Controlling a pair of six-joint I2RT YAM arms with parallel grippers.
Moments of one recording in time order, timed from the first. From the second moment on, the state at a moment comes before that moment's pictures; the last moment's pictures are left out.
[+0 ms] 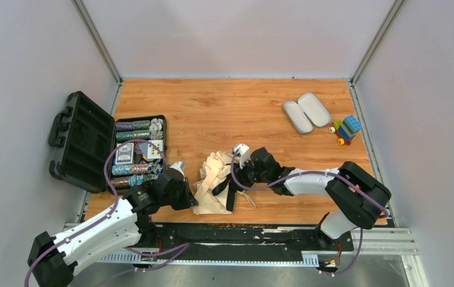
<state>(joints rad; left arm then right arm) -0.81 0.70 0.39 -0.60 0.02 -0.94 0.89 1.54 0.58 0.37 -0.23 0.17</state>
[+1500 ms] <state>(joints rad) -0.82 0.84 0.24 -0.28 0.07 -0.95 1.09 1.19 0.74 -0.04 -0.01 0.00</state>
